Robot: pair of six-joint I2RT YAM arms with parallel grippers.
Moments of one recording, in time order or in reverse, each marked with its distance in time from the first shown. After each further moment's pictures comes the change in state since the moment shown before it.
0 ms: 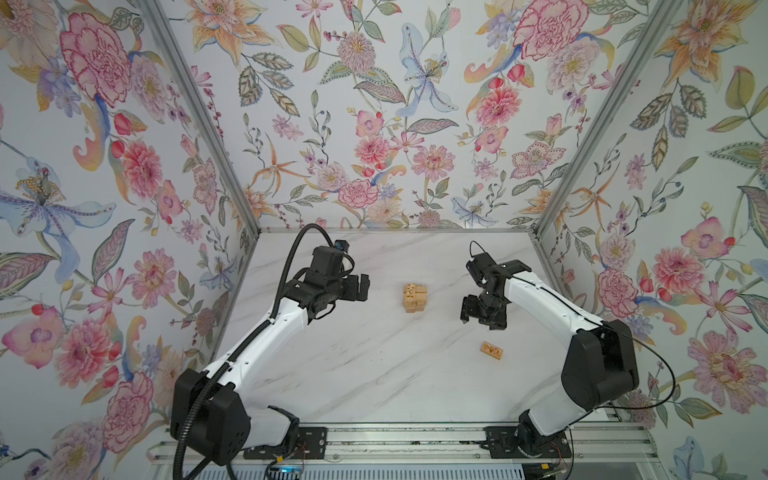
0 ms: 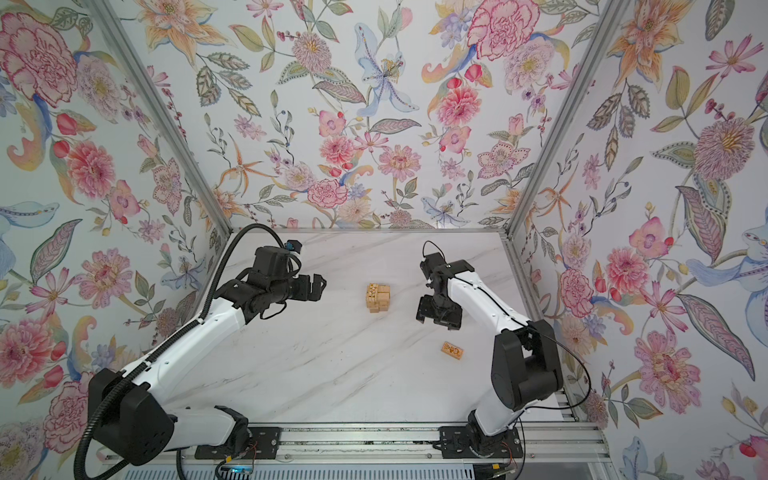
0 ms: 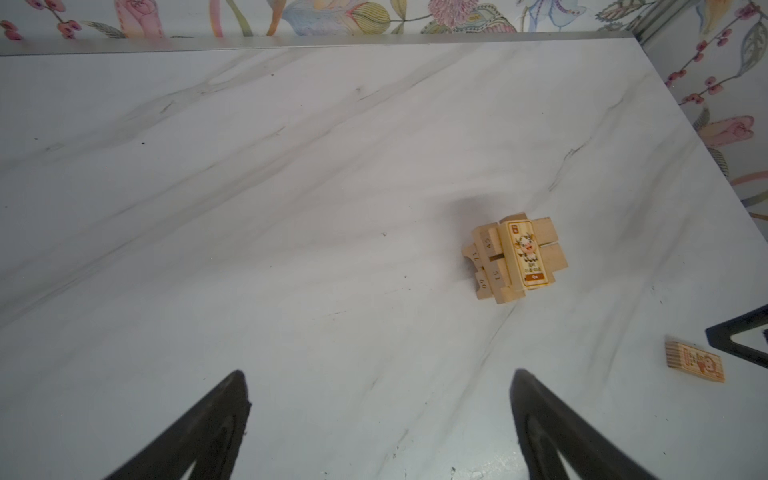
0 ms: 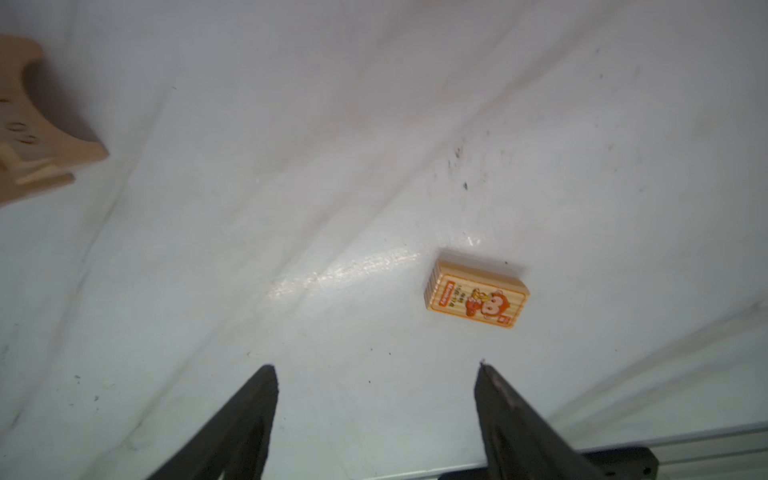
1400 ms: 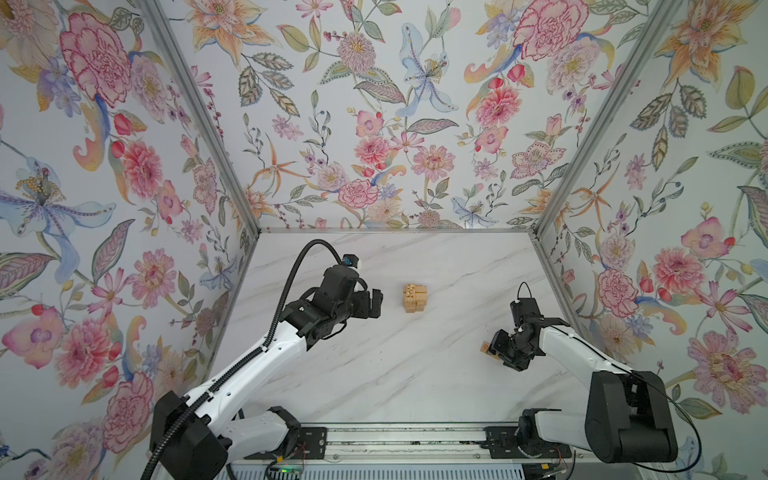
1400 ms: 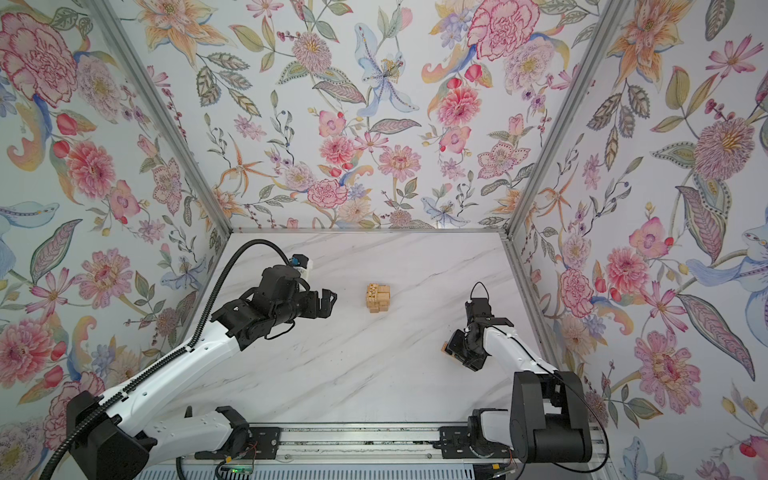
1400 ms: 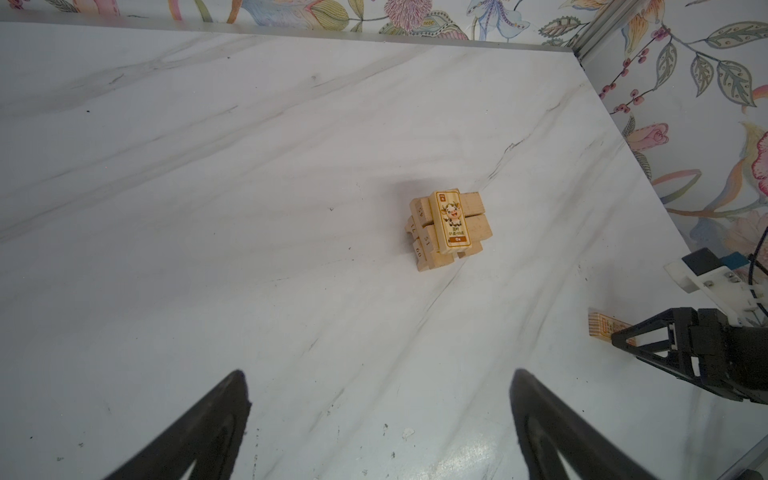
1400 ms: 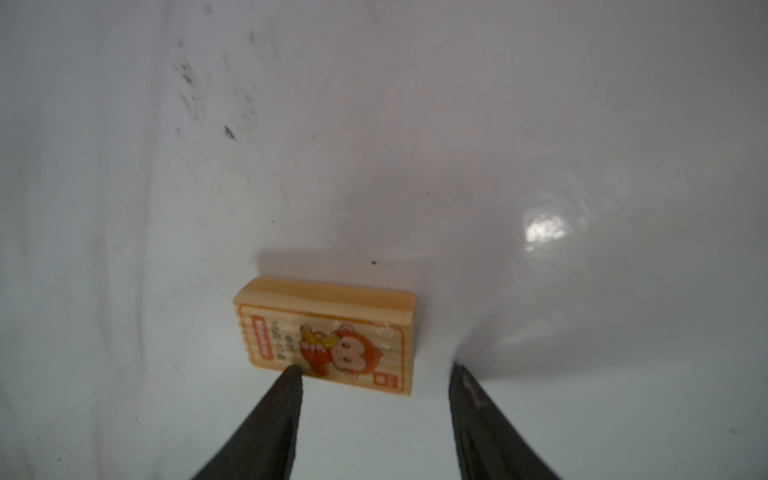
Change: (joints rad) left arm -0.167 -0.145 -0.091 -0.010 -0.104 -0.158; right arm -0.262 -0.274 -0.536 0.378 -0.154 -0.008
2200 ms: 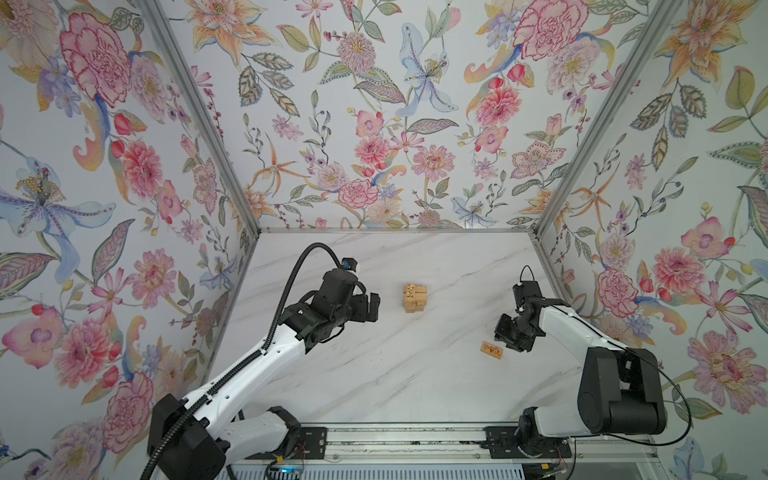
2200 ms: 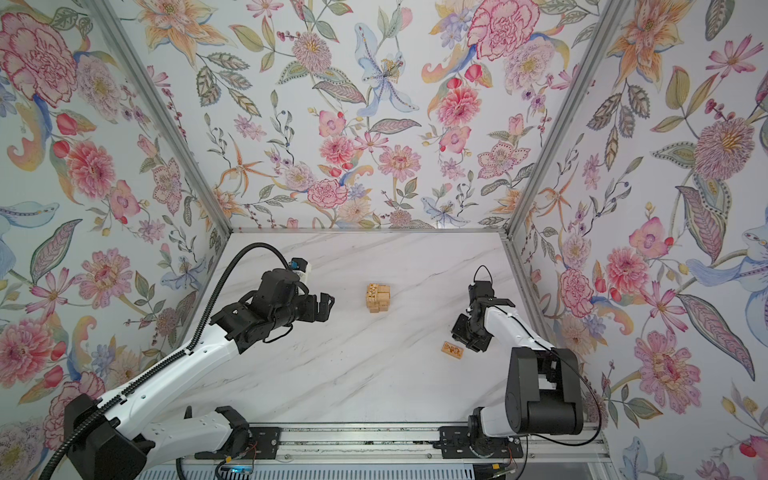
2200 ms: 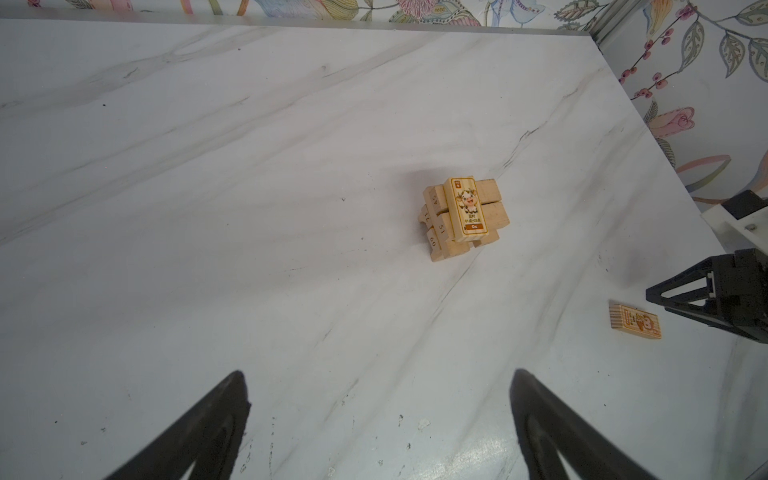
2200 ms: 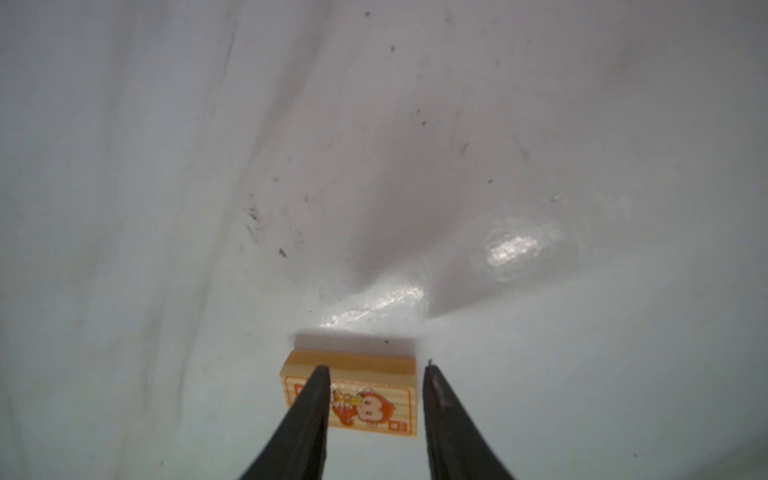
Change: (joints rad) left arm 0.000 -0.011 -0.029 -0.007 -0.023 0.017; right arm -0.072 0.156 0.185 -0.042 0.074 -0.078
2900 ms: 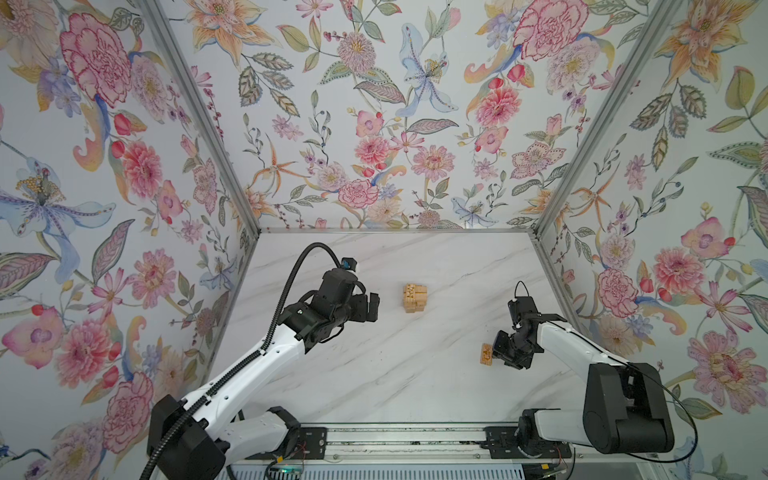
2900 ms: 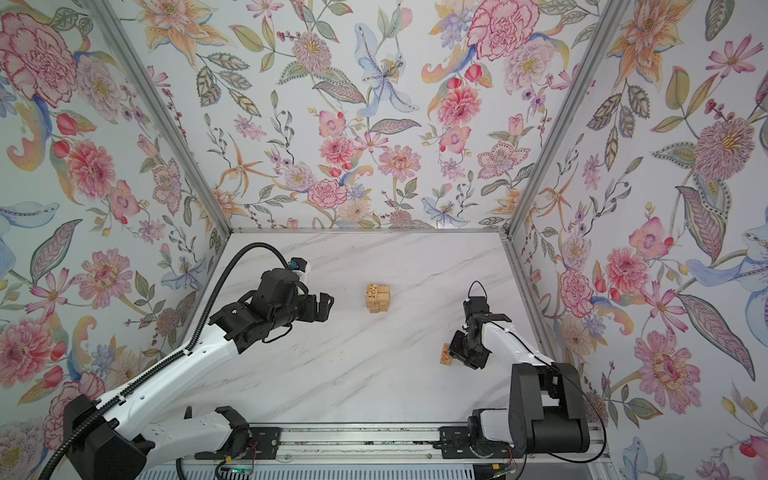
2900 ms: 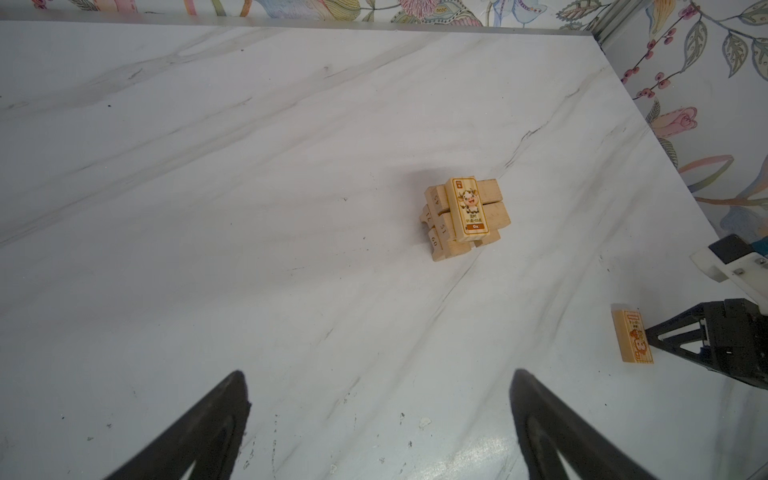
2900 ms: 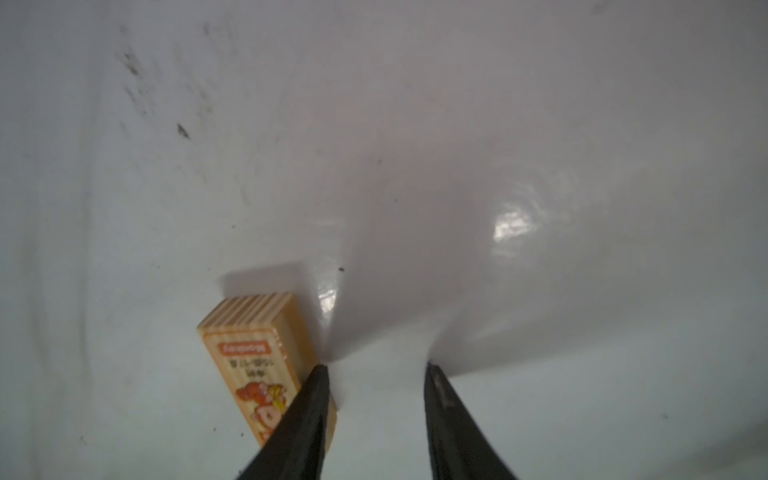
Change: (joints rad) left arm 0.000 -0.024 -0.003 -0.016 -0.003 0.000; right arm 0.066 -0.125 -0.152 -0.006 -0.003 0.027
